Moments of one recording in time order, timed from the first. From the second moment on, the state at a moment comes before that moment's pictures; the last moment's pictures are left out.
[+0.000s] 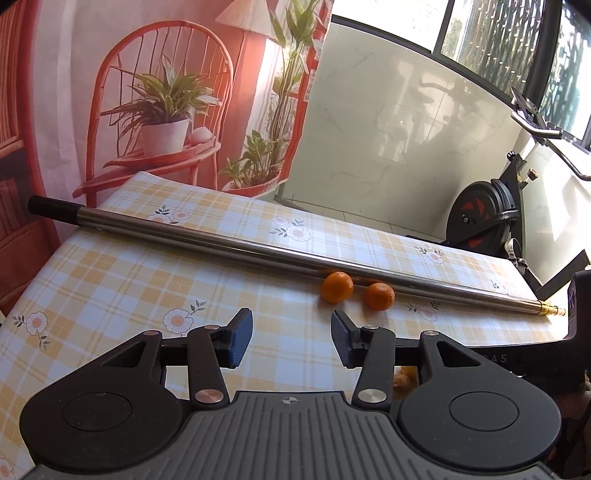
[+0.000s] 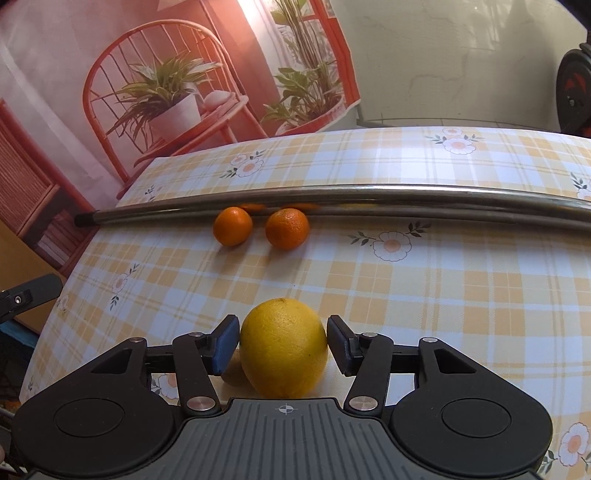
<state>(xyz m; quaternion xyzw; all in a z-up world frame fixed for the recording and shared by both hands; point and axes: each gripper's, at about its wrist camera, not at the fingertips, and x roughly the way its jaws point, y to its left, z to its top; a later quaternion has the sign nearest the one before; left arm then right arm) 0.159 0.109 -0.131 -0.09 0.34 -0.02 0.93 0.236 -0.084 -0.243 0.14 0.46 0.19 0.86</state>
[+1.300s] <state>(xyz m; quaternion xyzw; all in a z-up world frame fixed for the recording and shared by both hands) 0.300 0.078 -0.205 -0.15 0.40 -0.06 0.90 0.188 -0.153 -0.240 0.17 0.38 0.12 0.90</state>
